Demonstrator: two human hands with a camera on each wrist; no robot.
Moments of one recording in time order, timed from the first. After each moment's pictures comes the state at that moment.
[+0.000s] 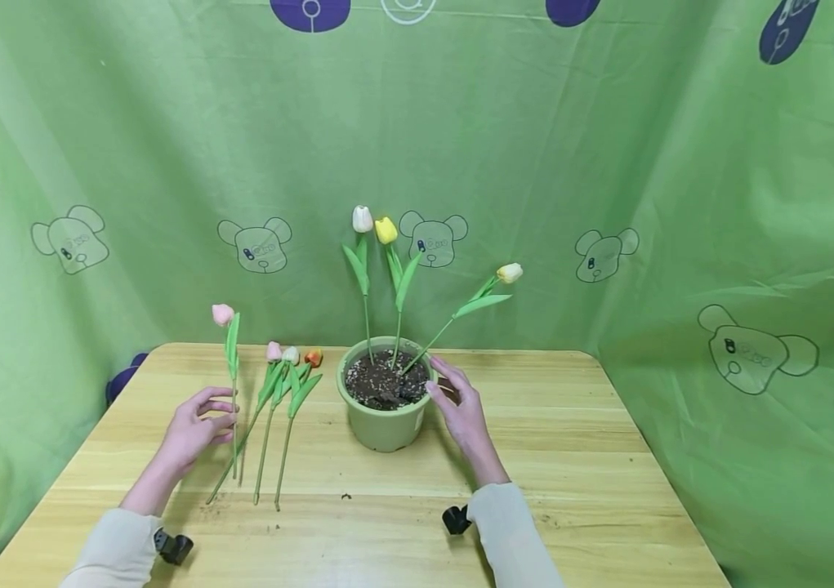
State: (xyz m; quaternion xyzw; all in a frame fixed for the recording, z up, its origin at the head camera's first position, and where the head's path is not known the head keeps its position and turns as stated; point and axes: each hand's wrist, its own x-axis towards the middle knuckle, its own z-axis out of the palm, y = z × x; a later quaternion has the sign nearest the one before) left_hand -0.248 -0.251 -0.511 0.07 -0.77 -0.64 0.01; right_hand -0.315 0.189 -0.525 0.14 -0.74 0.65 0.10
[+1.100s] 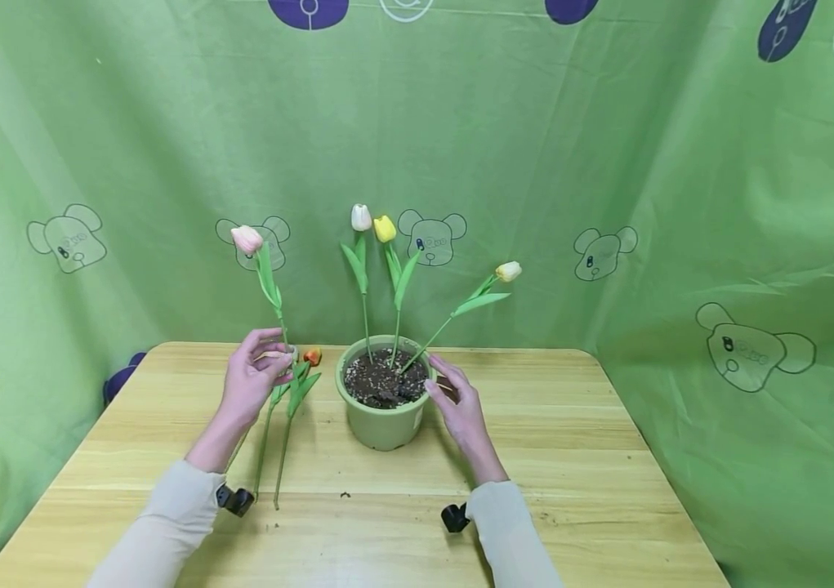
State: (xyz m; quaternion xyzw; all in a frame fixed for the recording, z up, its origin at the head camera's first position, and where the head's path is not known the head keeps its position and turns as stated) left_hand -0.283 -0.154 -0.443 -0.03 -0.69 -0.72 0.11; right_hand -0.314 0.190 -0.526 0.12 -0.75 0.64 0.09
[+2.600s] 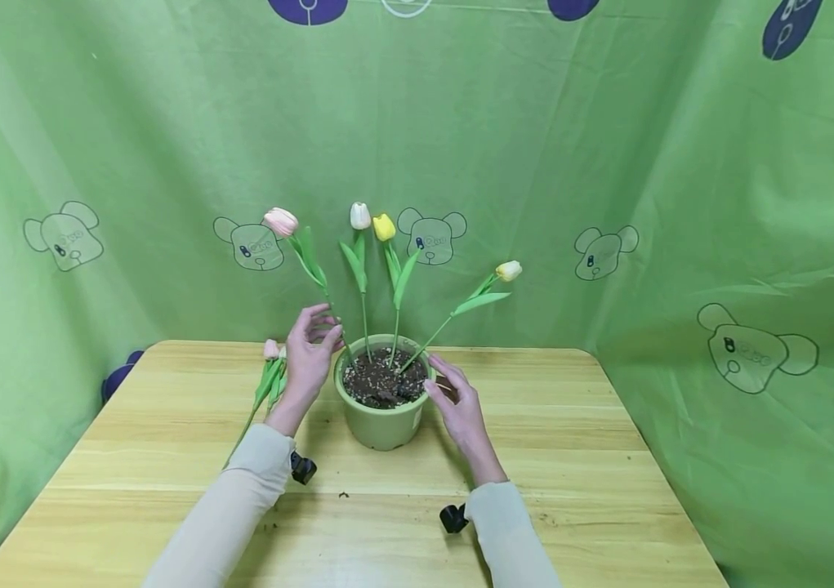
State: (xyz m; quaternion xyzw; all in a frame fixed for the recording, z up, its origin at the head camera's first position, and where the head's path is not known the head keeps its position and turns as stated) left_hand -0.342 -0.074 -0.454 -0.05 -0.67 -0.71 0.23; right_hand -0.298 0.185 -0.500 0.13 -0.73 0.66 0.07
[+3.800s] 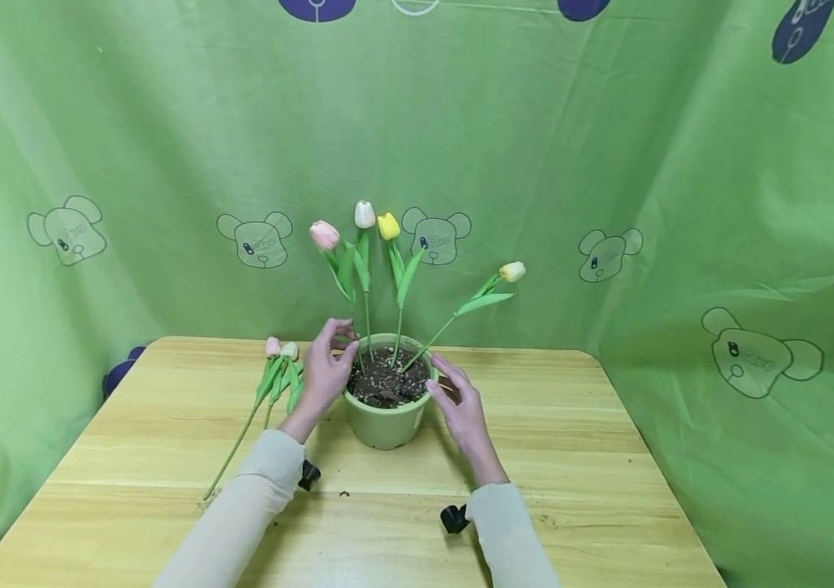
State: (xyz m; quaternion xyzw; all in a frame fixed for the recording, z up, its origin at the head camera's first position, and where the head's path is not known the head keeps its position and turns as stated) left_hand -0.339 -0.061 -0.474 -0.10 -0.78 -0.56 0.26; right_hand -0.315 0.187 -0.526 0.13 -0.74 0.65 0.10
